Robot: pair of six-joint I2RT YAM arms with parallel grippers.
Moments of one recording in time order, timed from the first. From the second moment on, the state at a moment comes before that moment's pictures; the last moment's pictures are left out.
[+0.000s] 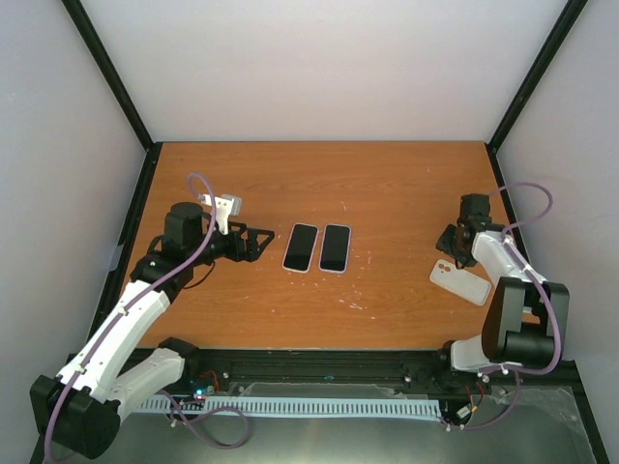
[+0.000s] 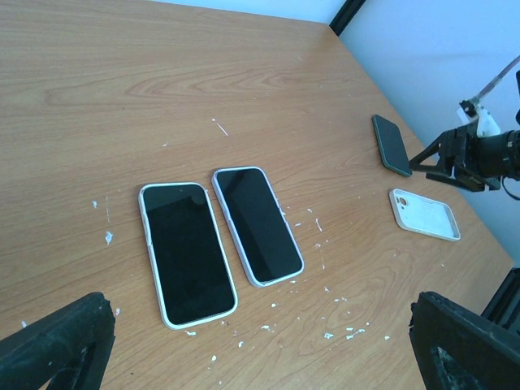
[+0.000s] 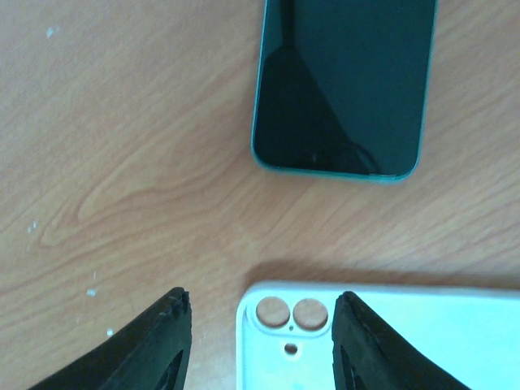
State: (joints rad) left arm -0.33 0.91 0.78 -0.39 0.45 -0.28; right arm -0.14 1.44 0.88 -0.58 0.07 0.43
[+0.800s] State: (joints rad) left arm -0.33 0.90 0.78 -0.39 0.46 -0.28; right arm -0.11 1.43 0.67 -0.45 -0.11 0.61
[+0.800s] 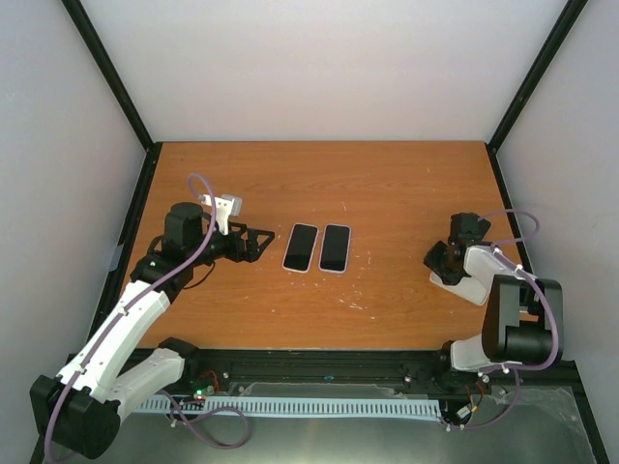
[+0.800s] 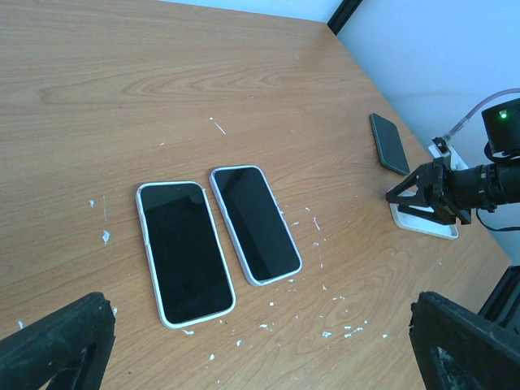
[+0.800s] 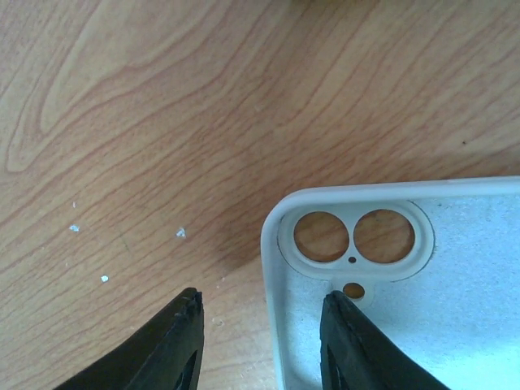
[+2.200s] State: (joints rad) left arm -0.33 0.88 0.77 -0.39 0.44 -0.28; right arm 0.33 1.50 0.70 -0.17 -0.15 1.45
